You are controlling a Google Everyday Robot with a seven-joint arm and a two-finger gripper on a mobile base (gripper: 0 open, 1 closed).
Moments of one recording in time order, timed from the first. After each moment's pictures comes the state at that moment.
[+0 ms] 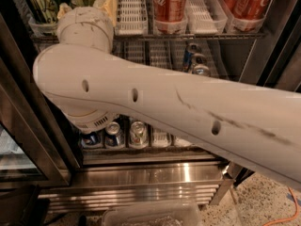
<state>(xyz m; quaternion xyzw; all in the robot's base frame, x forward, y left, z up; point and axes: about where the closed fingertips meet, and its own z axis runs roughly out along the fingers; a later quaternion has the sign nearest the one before) 0.612 0.119 1.077 -0.11 0.65 -0.03 0.75</state>
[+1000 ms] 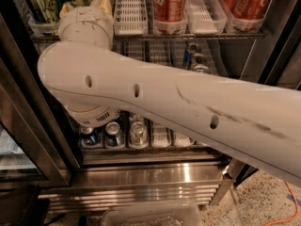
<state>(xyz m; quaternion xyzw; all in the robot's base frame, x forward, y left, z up) 0.622 0.119 1.074 -0.11 0.65 -0.02 0.75</state>
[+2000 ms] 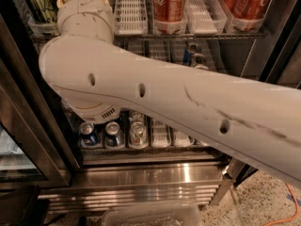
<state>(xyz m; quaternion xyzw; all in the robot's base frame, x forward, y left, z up) 0.612 0.120 1.099 -0.11 0.63 0.00 0.77</state>
